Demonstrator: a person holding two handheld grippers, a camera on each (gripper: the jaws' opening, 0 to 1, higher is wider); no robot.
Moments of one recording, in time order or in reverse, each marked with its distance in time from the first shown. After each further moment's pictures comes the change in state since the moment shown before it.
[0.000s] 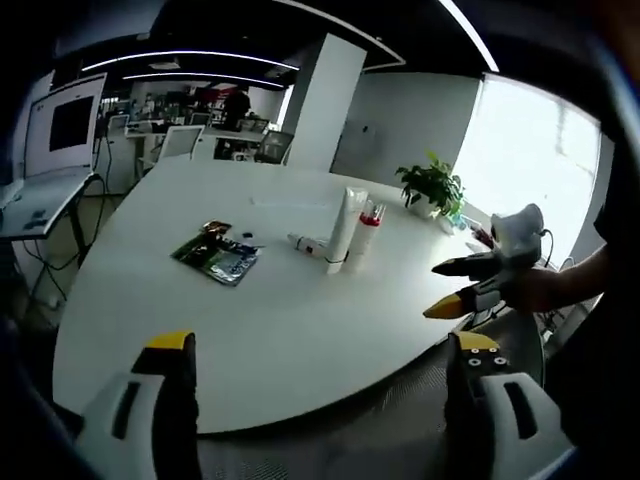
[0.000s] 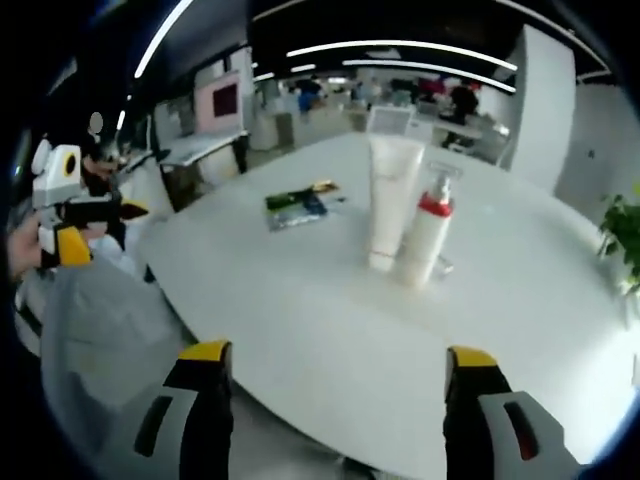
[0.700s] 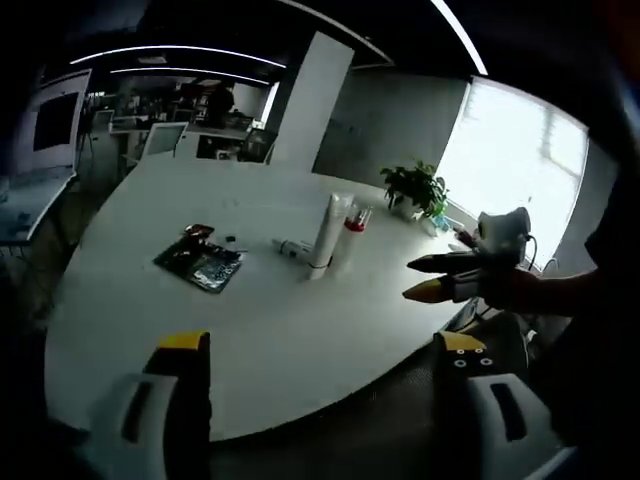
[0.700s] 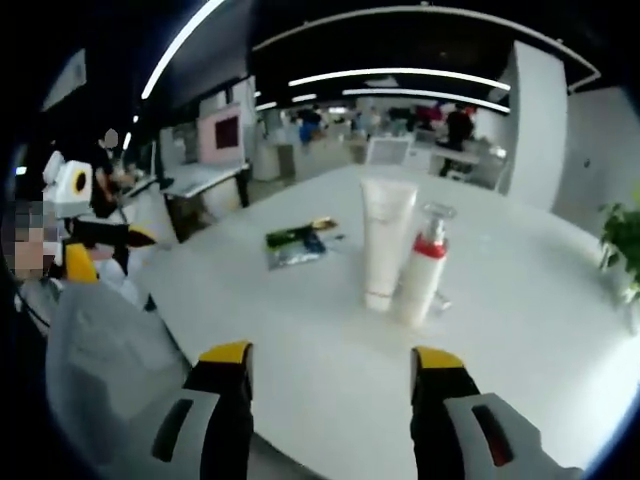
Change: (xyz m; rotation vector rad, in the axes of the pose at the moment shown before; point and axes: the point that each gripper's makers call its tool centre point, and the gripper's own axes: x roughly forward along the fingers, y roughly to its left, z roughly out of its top) left arm -0.003 -0.013 0.013 -0.018 -0.010 -0.099; right arm 0.001 -0.003 0.035 0.014 -0.133 0.036
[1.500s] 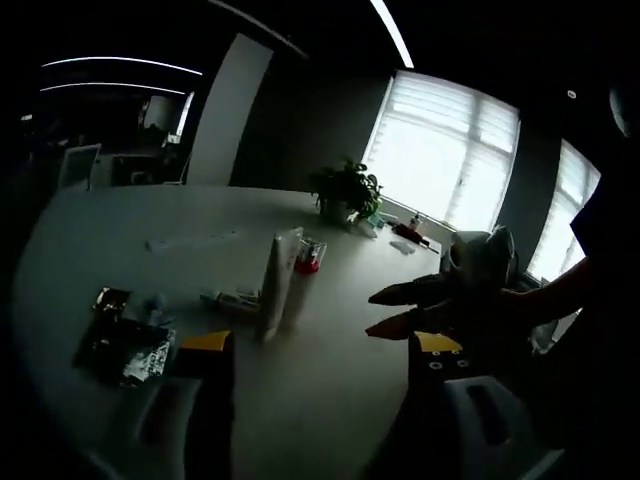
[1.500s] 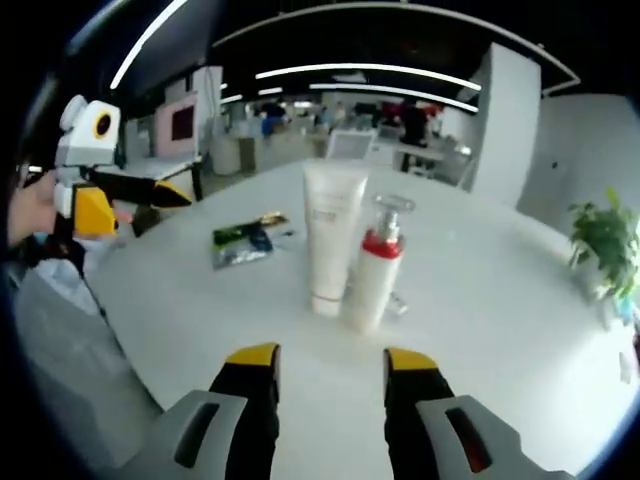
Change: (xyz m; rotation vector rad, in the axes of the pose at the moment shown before) left arm 0.111 -0.021 0.060 0.167 0.014 -0.327; right arm 0.018 -0.047 0.004 -0.016 -0.011 -0.197
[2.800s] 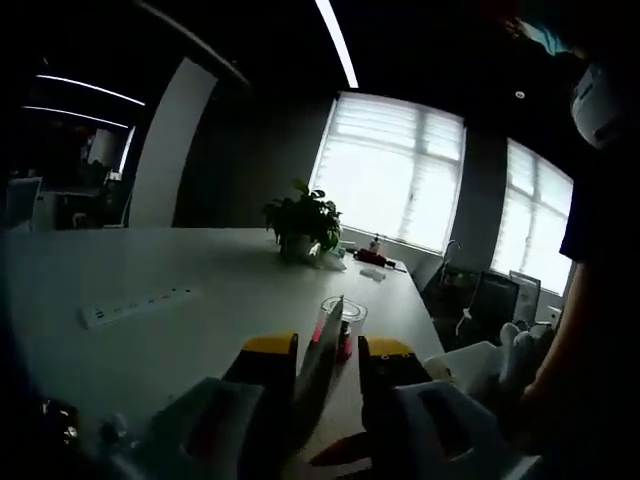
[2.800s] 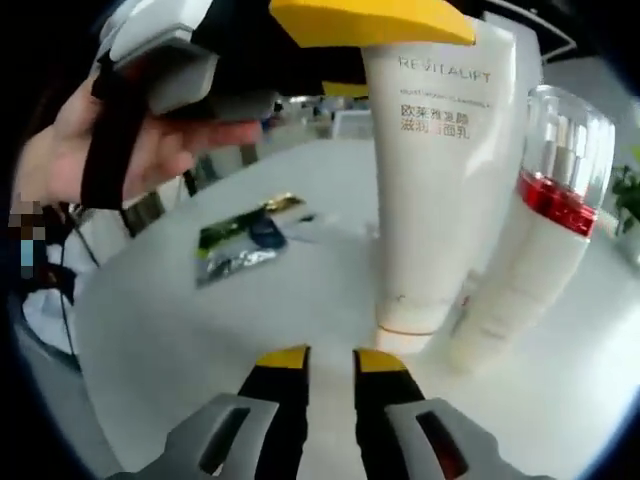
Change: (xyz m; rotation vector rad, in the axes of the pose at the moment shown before) left arm 0.137 0.040 0.065 0.134 -0.149 -0.291; right arm 0.148 0.056 -0.009 0.093 0.061 0.062
